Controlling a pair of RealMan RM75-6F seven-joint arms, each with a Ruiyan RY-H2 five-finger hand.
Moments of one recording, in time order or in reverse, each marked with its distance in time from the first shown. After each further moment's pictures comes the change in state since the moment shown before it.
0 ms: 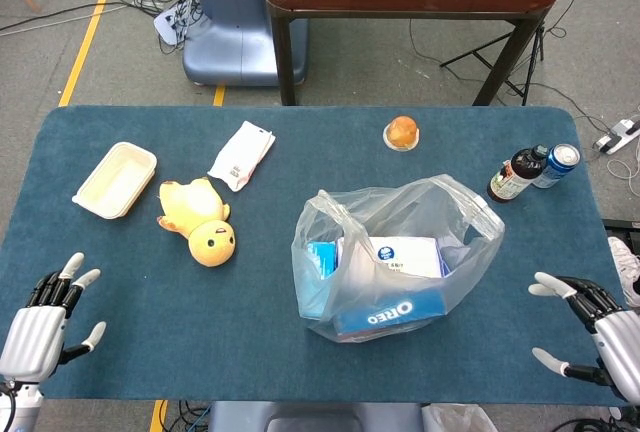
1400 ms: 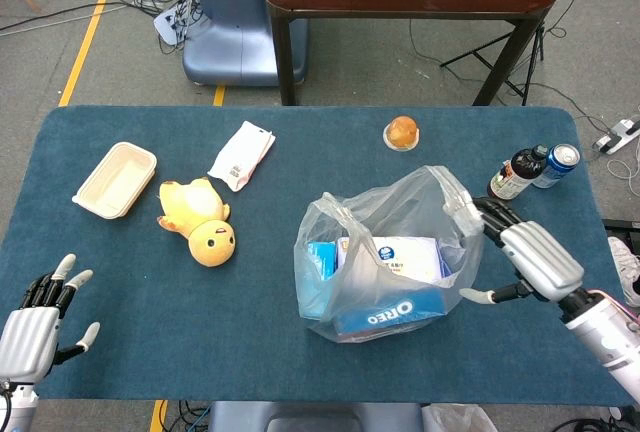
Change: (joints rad) left arm 0.009 0.005 -0.005 -0.002 -0.031 0.001 0.006; right arm 0.441 0.210 0.197 -0.210 0.136 -0.542 0.189
